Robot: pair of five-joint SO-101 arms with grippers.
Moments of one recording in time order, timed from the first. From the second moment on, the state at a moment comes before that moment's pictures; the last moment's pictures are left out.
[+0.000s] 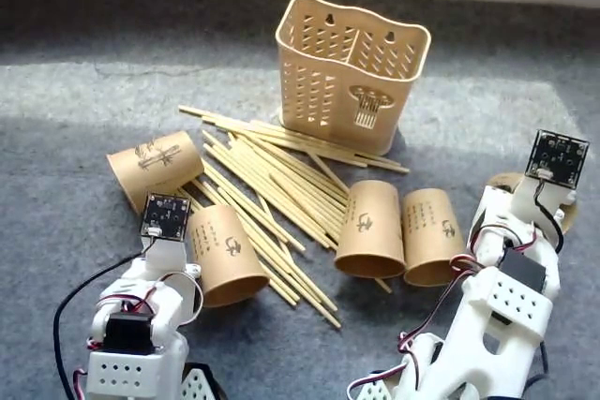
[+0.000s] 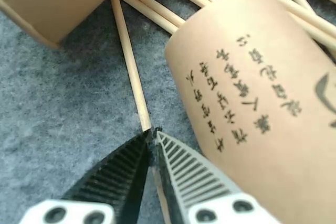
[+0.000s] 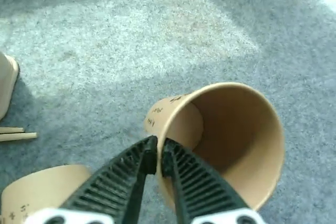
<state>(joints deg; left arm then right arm) -1.8 -103.8 96.0 75.0 1.2 25.0 -49.3 64.2 29.7 14.5</state>
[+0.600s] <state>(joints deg) -1.8 -103.8 96.0 75.0 1.2 16.5 -49.3 46.8 53.8 16.7</state>
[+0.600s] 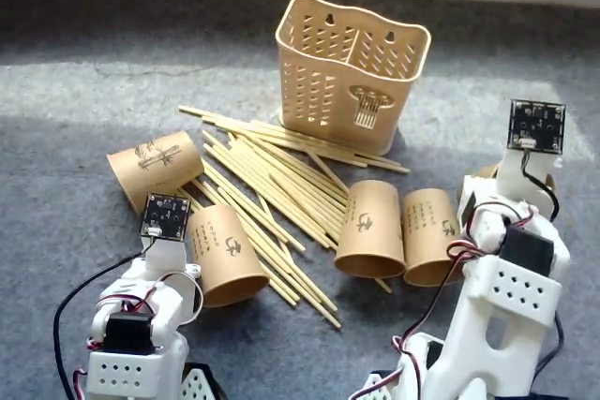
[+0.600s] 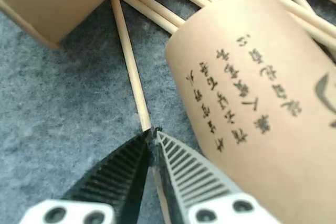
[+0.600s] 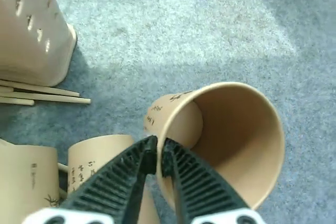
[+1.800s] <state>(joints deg) -1.8 -103.8 96.0 75.0 1.2 1.1 -49.3 14.6 62.9 17.2</state>
